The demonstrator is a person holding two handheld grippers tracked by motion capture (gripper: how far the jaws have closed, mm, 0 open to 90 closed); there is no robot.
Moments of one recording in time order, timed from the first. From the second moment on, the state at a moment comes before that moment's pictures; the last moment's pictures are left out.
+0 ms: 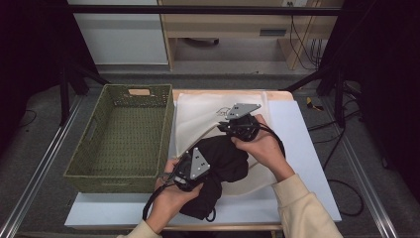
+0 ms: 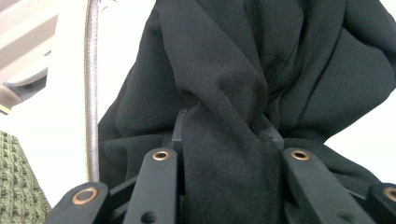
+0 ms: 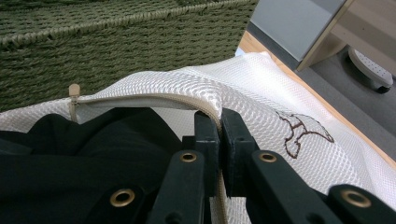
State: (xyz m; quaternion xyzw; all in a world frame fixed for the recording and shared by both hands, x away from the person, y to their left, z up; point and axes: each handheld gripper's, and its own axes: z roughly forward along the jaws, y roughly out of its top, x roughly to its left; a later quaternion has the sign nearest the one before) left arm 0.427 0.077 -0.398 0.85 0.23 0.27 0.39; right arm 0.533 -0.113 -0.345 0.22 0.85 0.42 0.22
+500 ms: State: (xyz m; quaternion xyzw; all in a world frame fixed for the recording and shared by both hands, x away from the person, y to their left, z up) left arm 0.435 0.068 -0.407 0.85 0.24 0.28 0.38; right arm 0.531 -0.114 -0.344 0.22 0.85 0.42 0.22
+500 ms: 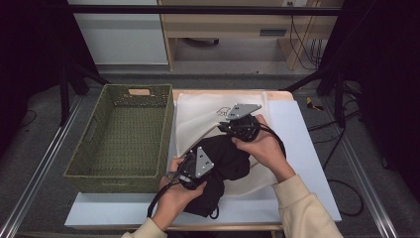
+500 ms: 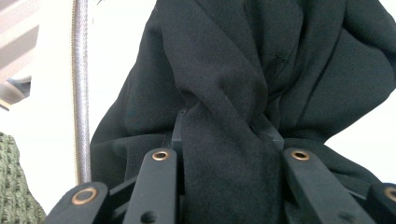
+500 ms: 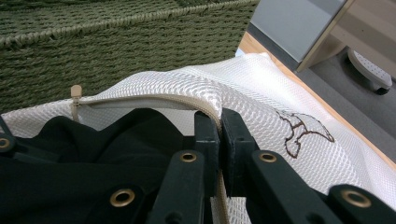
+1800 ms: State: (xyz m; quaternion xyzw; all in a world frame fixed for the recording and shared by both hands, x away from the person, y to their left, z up) left arm 0.453 0.049 -0.420 0.85 0.25 0.30 0.36; right arm 0.531 -0.115 -0.343 0.22 0.85 0.42 0.21
